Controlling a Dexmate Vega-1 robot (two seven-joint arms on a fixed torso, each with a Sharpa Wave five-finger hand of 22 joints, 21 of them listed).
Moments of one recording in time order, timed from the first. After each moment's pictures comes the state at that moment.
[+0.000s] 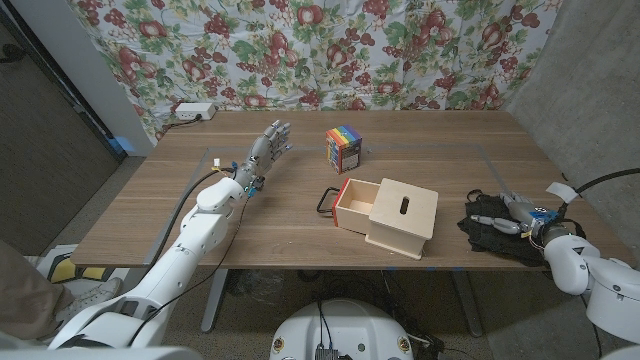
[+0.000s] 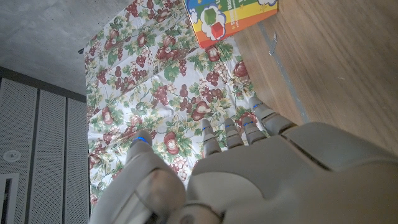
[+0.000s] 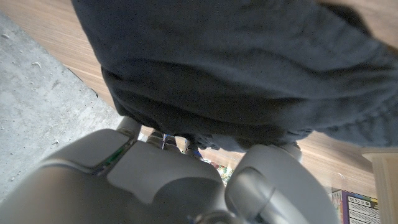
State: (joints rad) left arm 0.83 0.37 0.20 -1.25 -0.40 -0.22 -0.31; left_hand 0.13 -0.02 0.22 -0.13 0.44 0.17 -0.22 0.20 0.19 0.07 -0.10 0.20 0.19 -0.02 -0.03 0.19 0.18 0.07 0.04 0.19 0.18; right arm -1.74 -1.22 0.01 -2.15 -0.28 -0.75 -0.17; right_hand 0.35 0.02 -0.24 -0.07 0.63 -0.05 0.00 0.19 0.19 -0.11 0.11 0.20 0.19 -0.05 0.09 0.19 0.18 0.29 0.21 0.23 0.18
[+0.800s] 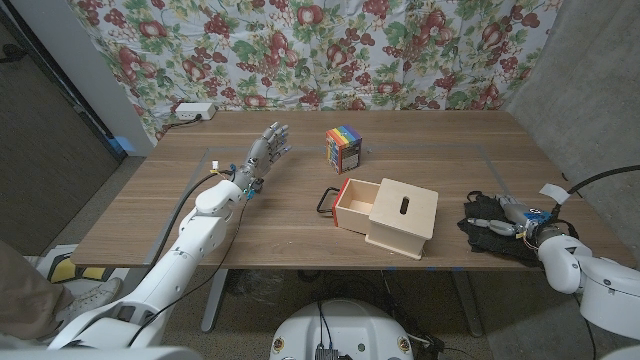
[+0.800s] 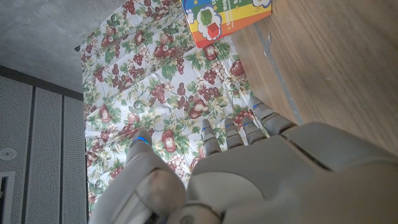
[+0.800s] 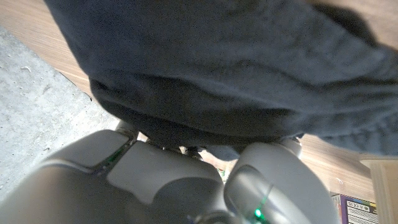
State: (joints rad) left arm 0.85 0.37 0.19 -1.27 -0.41 -0.21 -0.30; left_hand 0.13 -0.02 0.22 -0.13 0.44 0.17 -0.22 0.20 0.19 0.07 -0.10 0.20 0.19 -0.02 -0.03 0.19 0.18 0.07 0.04 0.19 0.18; right arm -1.66 -1.28 -0.09 -2.14 -0.20 -0.77 -0.22; right_hand 0.43 0.02 -0.24 -0.10 0.65 -0.08 0.00 0.19 0.20 -0.08 0.07 0.21 0.19 0.04 0.05 0.20 0.18 0.40 0.21 0.24 0.18
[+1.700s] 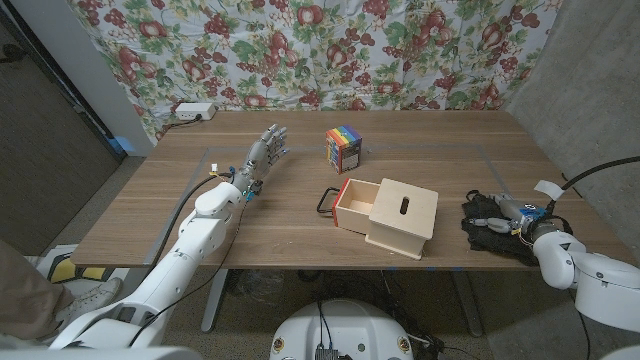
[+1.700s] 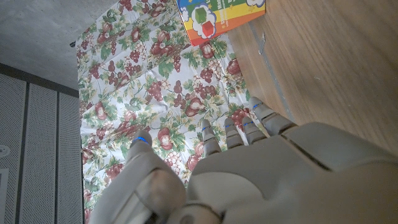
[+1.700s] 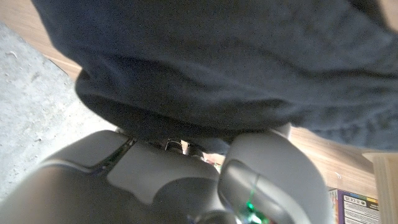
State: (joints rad) left arm 0.85 0.37 0.19 -1.25 -0.41 -0.21 -0.29; left_hand 0.13 -0.02 0.21 -0.13 0.44 0.17 -0.22 0.20 0.19 0.07 -0.10 0.20 0.19 -0.02 -0.03 0.19 0.18 0.07 0.04 0.19 0.18; right arm -1.56 -1.33 -0.20 -2.14 -0.13 -0.78 -0.27; right_hand 0.71 0.09 -0.17 -0.17 0.67 0.07 -0.05 0.24 0.20 0.02 0.00 0.26 0.23 0.23 -0.04 0.23 0.22 0.64 0.08 0.31 0.19
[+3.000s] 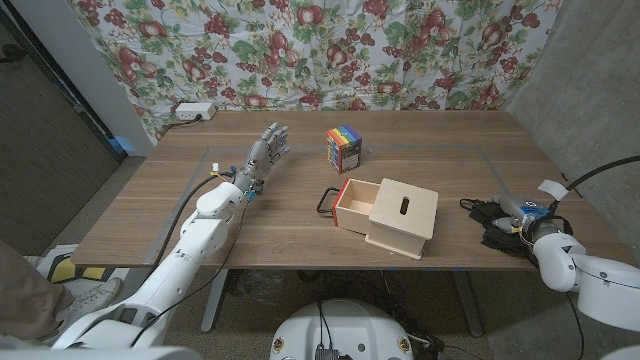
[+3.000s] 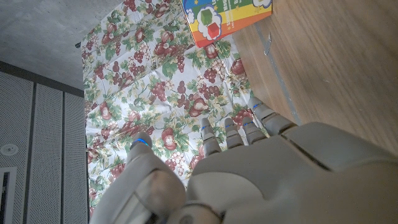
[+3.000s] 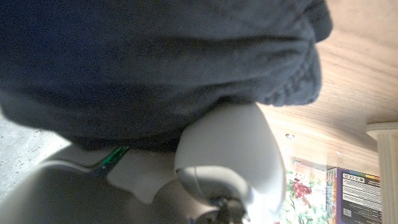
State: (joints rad) left arm 0.86 0.36 0.19 -1.26 -0.41 -0.23 -0.29; left_hand 0.12 -0.01 0.21 -0.11 0.44 0.19 -0.22 0.20 0.19 0.07 -0.10 0.20 0.19 -0.02 -0.03 0.19 0.18 0.07 0.04 0.19 0.18; right arm -1.58 -1.34 -0.19 -2.11 -0.08 -0.73 -0.42; right_hand 1.49 0.11 0.07 -0.16 0.44 0.54 -0.03 0.36 0.34 0.48 -0.05 0.67 0.61 0.73 0.00 0.60 0.51 0.81 0.03 0.67 0.28
